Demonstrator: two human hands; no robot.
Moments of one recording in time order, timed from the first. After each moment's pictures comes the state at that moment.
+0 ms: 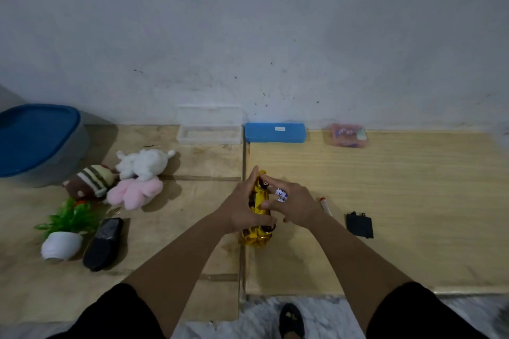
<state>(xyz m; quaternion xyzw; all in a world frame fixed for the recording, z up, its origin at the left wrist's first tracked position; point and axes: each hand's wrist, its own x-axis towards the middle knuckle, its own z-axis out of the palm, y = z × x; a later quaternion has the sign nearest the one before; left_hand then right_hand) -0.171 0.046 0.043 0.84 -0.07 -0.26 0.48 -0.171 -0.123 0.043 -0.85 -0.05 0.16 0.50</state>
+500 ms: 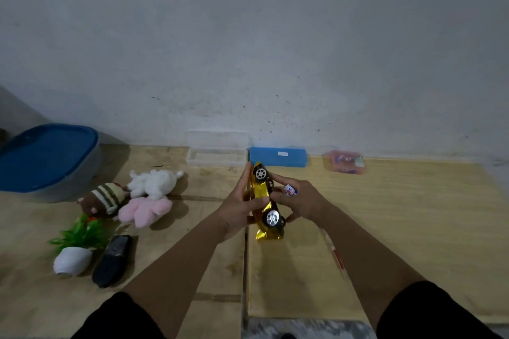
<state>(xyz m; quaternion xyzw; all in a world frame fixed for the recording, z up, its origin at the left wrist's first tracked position) -0.162 0.053 0.091 0.59 0.01 -0.26 0.77 -0.151 -0.122 0.110 -0.79 -0.02 0.21 0.57</state>
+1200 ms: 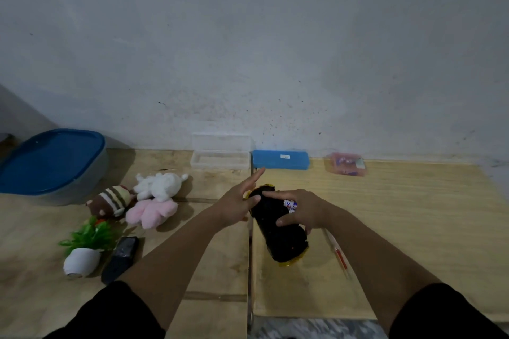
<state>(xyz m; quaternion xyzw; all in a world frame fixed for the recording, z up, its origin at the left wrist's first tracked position) -0.155 0.074 0.102 0.77 -0.10 -0.23 0.58 -0.155 -0.123 0.116 -0.87 -0.09 0.30 0.38</state>
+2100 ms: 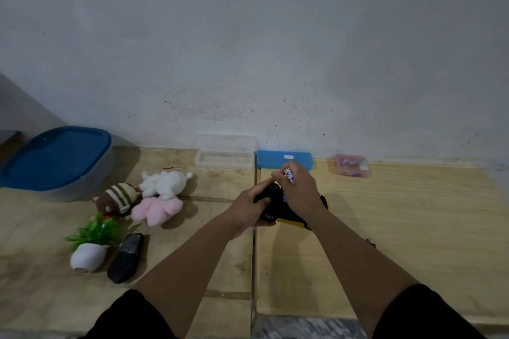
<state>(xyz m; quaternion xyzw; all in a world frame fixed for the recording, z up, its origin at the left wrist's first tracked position) -0.174 0.053 0.109 0.68 0.01 -0.24 0.69 -0.152 -0.082 0.124 -0.90 -0.01 -0.04 0.43</state>
